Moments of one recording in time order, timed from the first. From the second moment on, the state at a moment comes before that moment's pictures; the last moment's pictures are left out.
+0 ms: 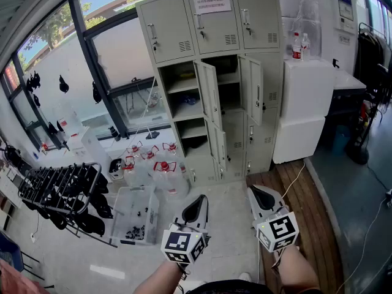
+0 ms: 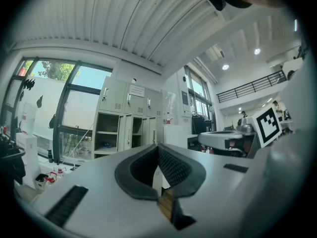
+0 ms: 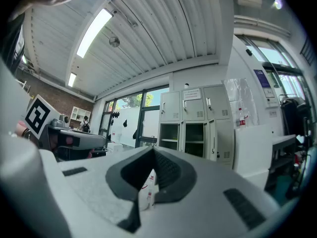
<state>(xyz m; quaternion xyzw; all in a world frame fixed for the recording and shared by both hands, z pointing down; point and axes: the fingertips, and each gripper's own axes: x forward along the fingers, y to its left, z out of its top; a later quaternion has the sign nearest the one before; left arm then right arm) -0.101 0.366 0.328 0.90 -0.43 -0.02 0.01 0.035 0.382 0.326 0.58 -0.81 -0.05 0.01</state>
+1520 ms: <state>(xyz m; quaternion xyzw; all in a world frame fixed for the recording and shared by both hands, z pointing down) -0.005 0.331 0.342 0.87 -0.49 -0.02 0.02 0.134 0.343 0.345 0.51 -0.86 -0.03 -0.02</state>
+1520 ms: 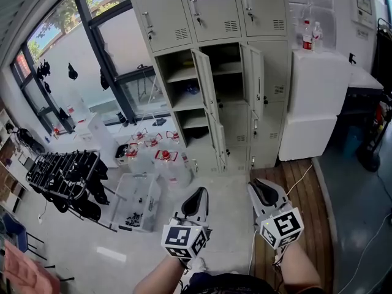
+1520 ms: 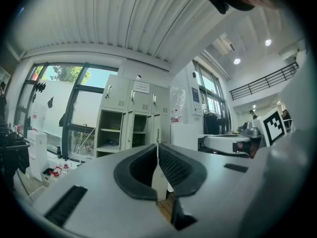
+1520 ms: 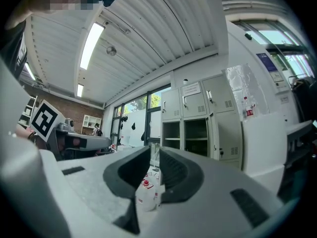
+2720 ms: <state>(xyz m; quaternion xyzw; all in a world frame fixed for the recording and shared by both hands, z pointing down) -0.069 0.083 0.342 0.90 -0.43 -0.01 0.01 0.061 0.118 0.335 0.55 -0.83 -0.02 -0.01</state>
